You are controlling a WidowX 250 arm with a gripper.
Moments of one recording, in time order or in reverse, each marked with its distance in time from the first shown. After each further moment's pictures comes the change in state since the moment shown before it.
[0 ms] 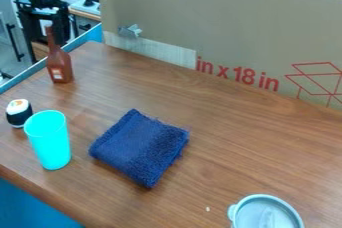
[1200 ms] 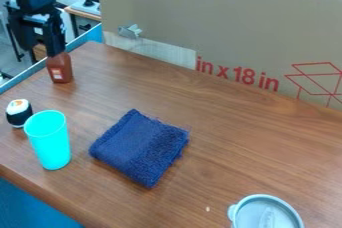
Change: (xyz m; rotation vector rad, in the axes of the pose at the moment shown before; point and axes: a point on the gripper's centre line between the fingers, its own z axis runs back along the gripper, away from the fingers) arm -0.057 -0.031 0.018 0.001 -0.052 -0.110
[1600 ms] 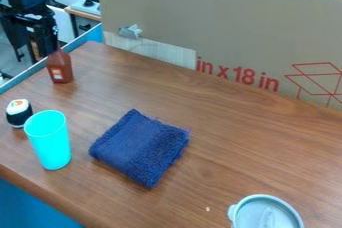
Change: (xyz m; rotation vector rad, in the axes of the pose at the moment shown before) arm -0.014 0.000 0.006 0.073 -0.027 -0.024
